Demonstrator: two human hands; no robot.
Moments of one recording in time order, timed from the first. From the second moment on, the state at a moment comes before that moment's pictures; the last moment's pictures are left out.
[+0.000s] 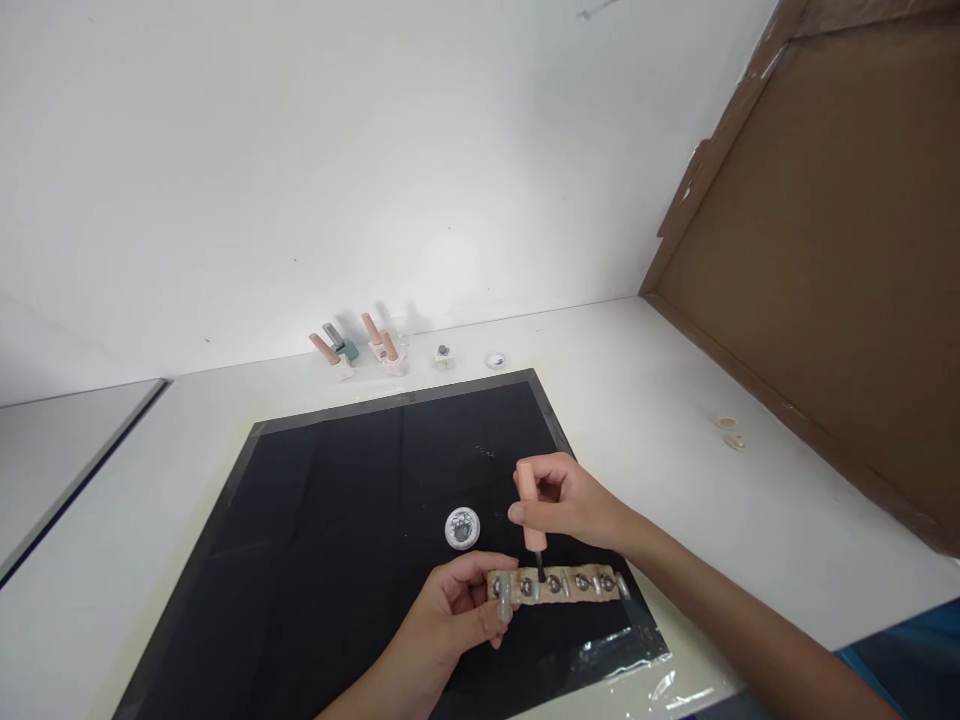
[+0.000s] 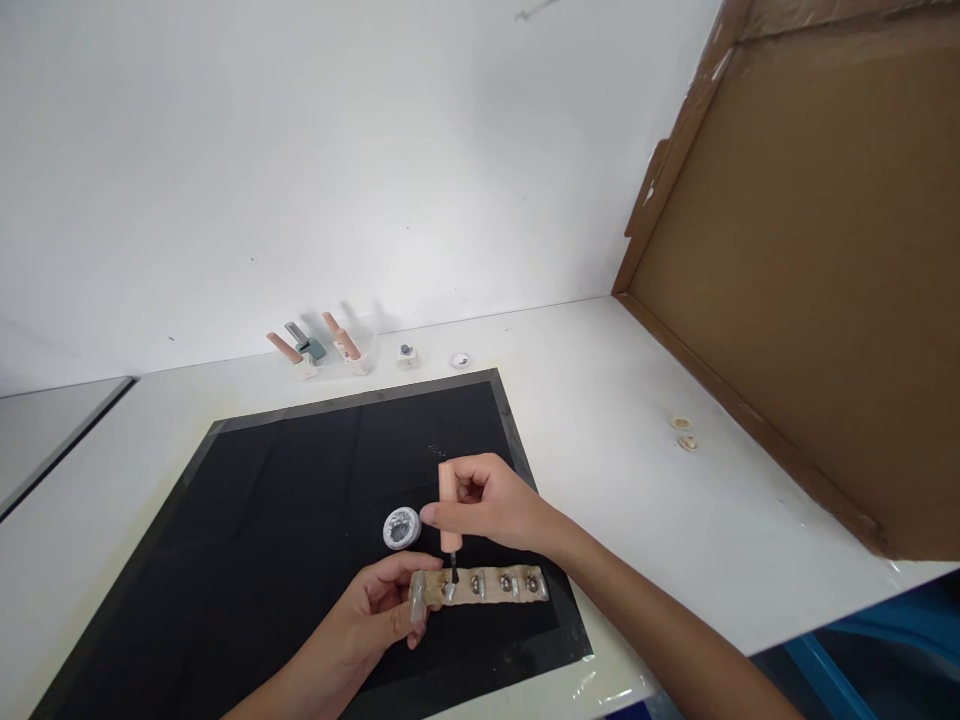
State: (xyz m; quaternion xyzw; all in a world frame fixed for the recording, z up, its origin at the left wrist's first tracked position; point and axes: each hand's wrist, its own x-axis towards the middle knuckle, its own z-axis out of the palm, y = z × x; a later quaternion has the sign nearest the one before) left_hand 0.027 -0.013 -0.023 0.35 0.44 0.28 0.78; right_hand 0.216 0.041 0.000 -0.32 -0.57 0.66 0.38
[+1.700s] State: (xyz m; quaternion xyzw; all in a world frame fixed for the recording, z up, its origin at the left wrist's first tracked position) left_hand 0.025 -0.010 -0.024 0.29 0.42 0.29 0.81; right_hand 0.219 0.044 -0.003 -0.28 -0.59 0.64 0.40
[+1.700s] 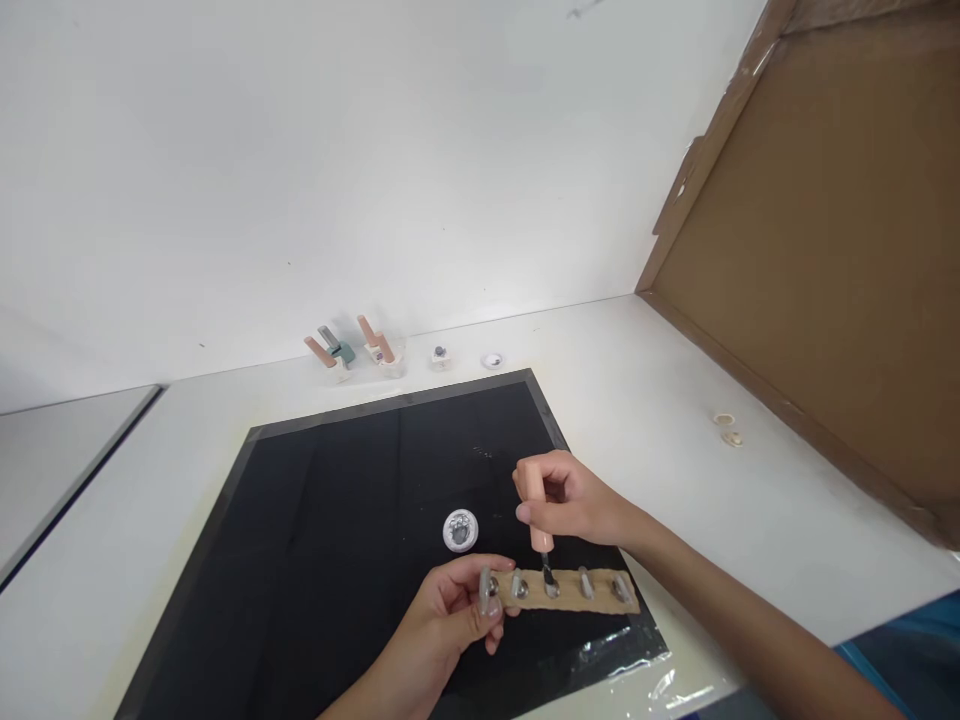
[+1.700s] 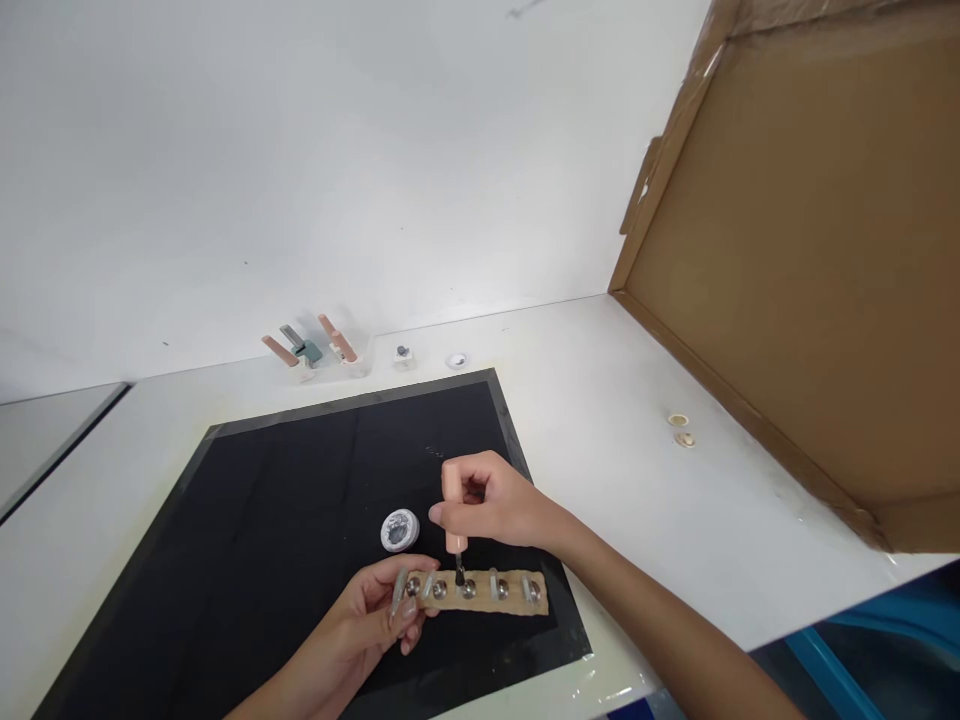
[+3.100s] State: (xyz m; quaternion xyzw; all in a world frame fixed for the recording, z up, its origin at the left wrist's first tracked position) left_hand 0.023 -0.009 -0.029 0.24 0.39 0.30 0.83; right_hand 0.221 0.045 -0.005 -0.26 -0.59 0.64 0.42
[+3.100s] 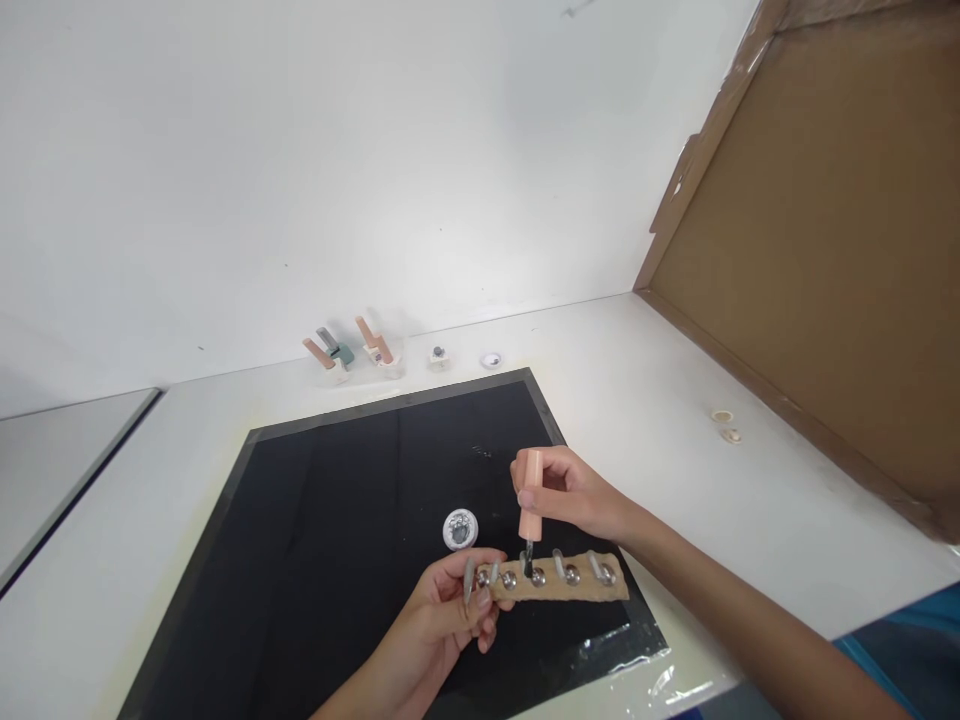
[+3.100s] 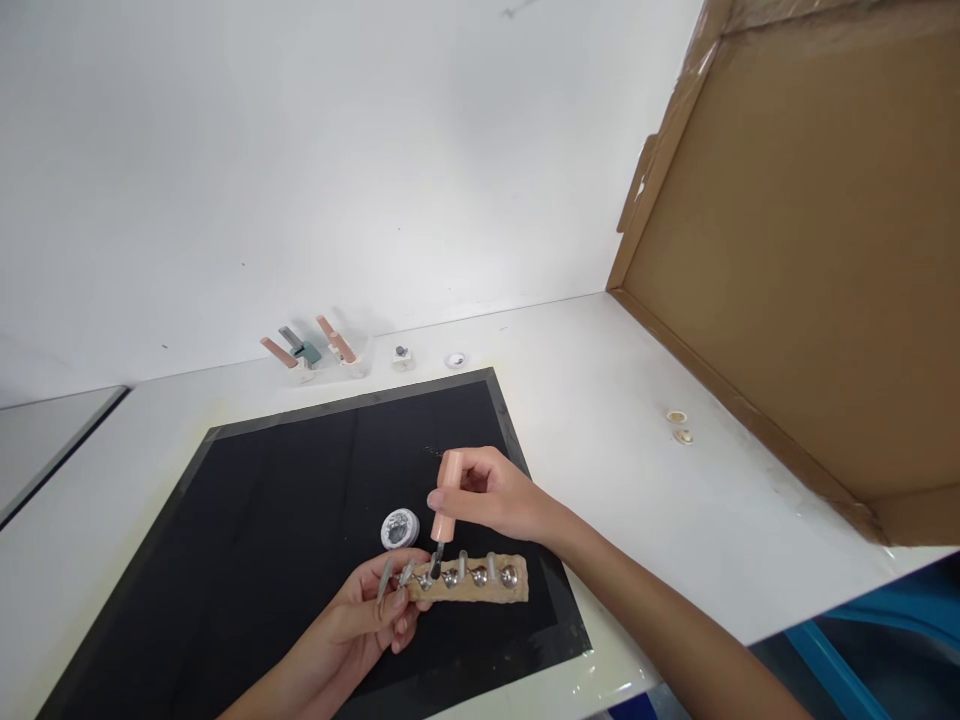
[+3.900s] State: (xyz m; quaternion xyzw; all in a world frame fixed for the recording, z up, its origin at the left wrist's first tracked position) left_hand 0.024 -0.009 -0.030 0.24 0.40 0.30 0.83; right_hand 0.219 0.047 -0.002 -0.28 -0.56 0.65 0.42
